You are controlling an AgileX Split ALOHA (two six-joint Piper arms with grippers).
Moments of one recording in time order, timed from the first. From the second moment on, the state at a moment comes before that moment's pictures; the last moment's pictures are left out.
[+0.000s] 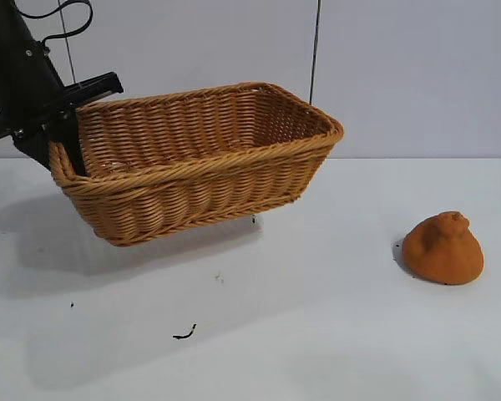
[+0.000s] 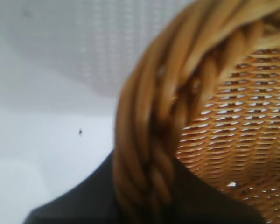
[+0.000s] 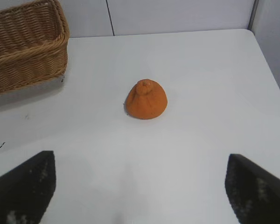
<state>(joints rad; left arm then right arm) -0.18 2.11 -1.71 -0.30 1.21 -0.19 0.02 0.00 -0.49 0.03 1.02 0.03</state>
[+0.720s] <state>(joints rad) -0.18 2.26 -1.71 -0.28 1.14 -0.12 0.02 0.00 -0.49 0.03 1.02 0.03</state>
